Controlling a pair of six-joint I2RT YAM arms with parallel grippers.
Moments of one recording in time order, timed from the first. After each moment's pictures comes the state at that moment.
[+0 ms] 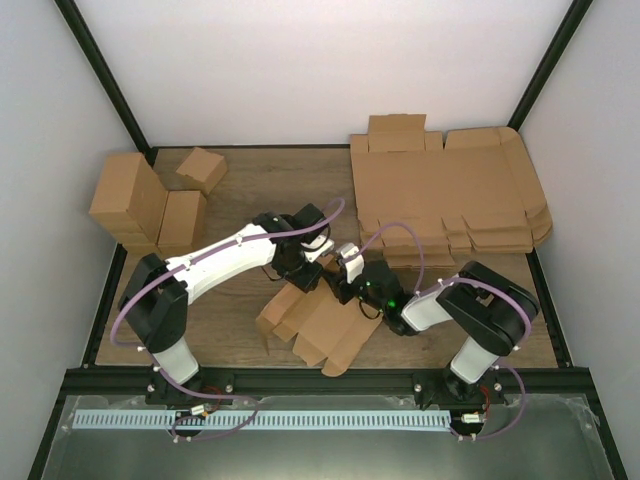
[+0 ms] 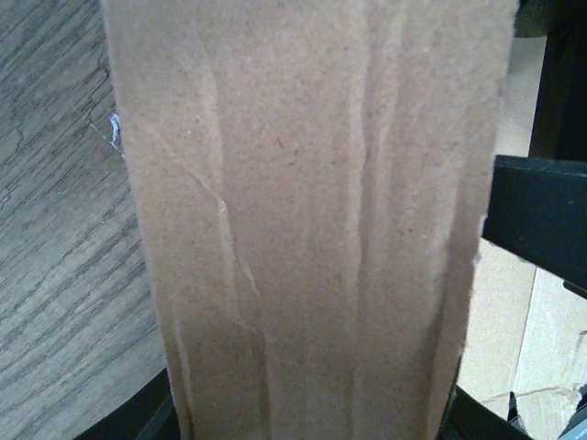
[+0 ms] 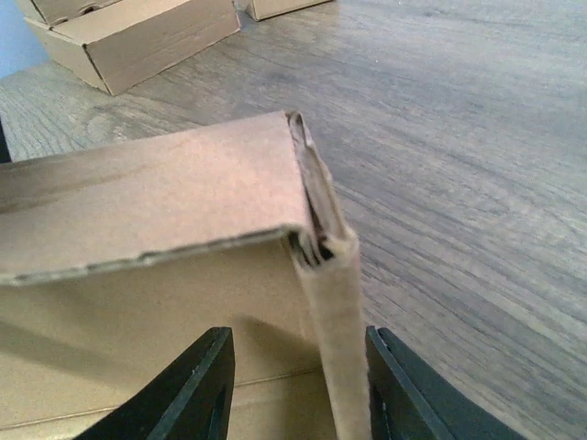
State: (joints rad) left arm -0.80 1.70 1.33 -1.00 0.12 -0.14; right arm 0.81 1.64 0.38 0.91 -0.02 0.14
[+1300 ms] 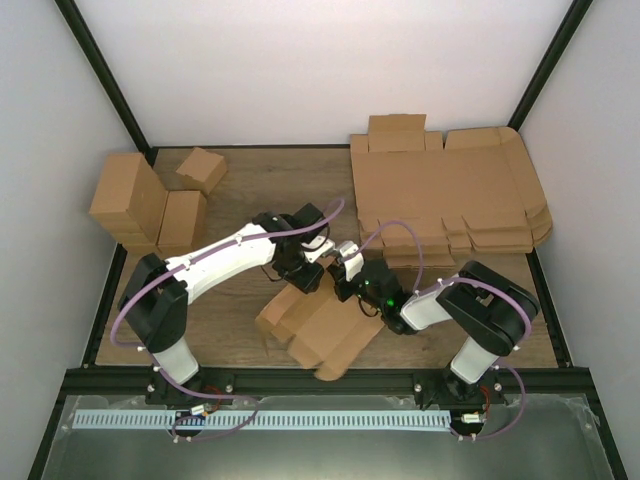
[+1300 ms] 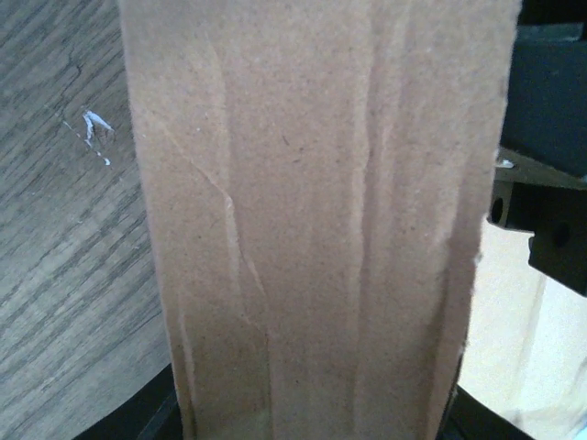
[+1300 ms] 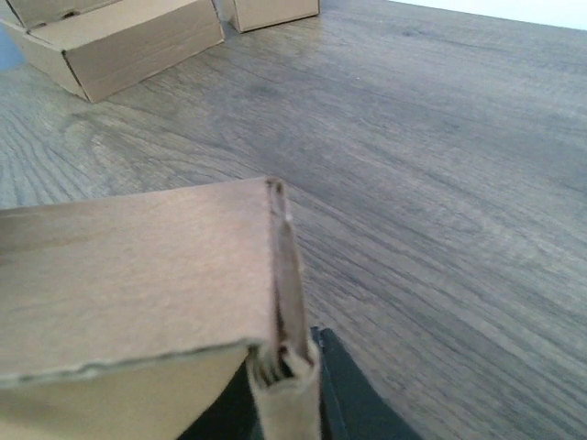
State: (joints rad) left arm -0.80 1.70 1.33 -1.01 0.17 -0.12; right arm 0.81 1.64 0.40 0.91 0.02 0.10
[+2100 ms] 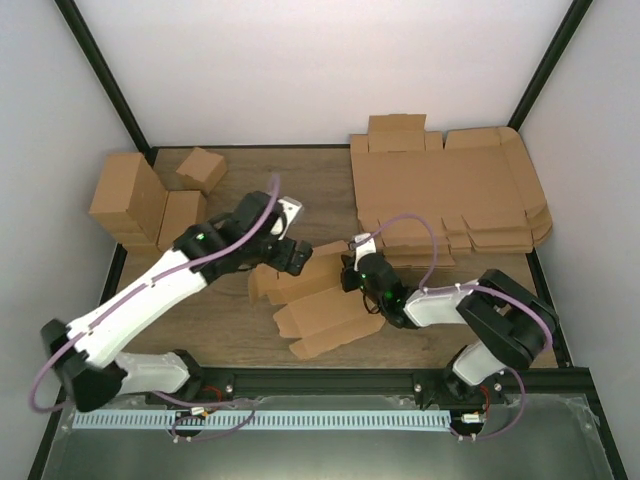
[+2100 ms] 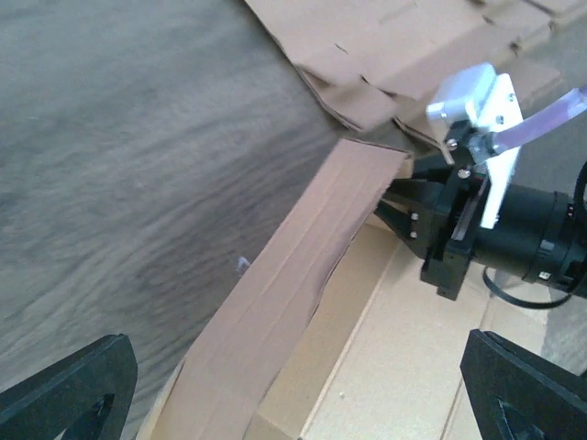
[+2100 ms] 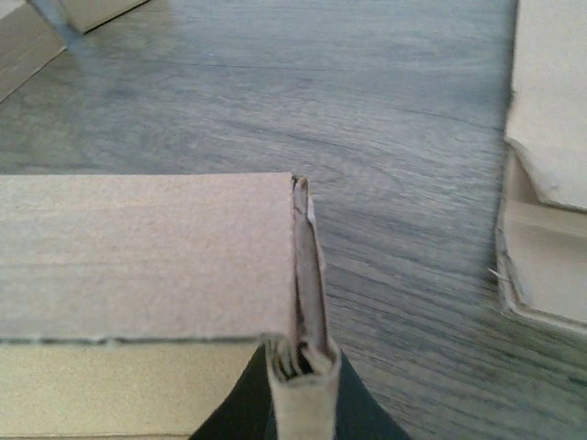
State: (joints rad) left arm -0.80 1.31 1.31 -0.89 -0.03 -0.22; right arm 0.81 1.54 0.44 0.64 0.25 0.31
